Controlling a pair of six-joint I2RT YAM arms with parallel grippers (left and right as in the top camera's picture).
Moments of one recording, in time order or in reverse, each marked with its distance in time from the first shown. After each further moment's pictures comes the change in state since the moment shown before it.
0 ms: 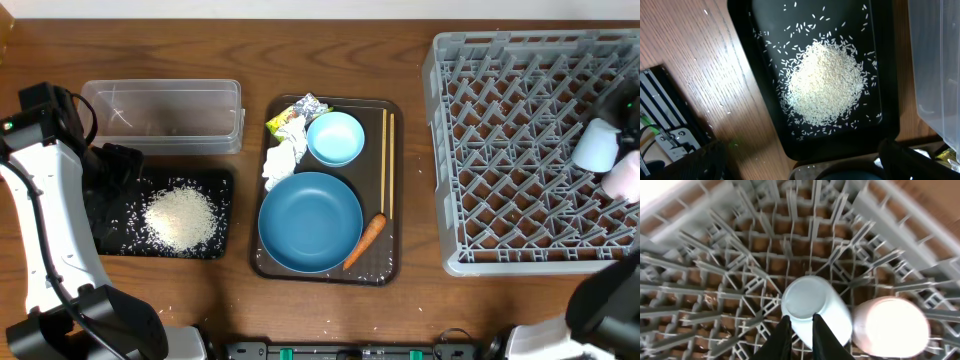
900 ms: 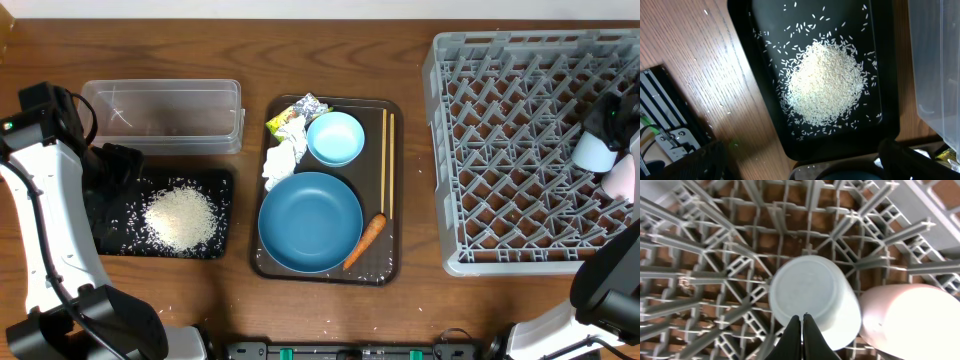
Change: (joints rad) left arm 0.000 0.000 0.000 0.000 0.000 0.000; right arm 0.000 0.078 -0.001 -0.048 0.018 -0.004
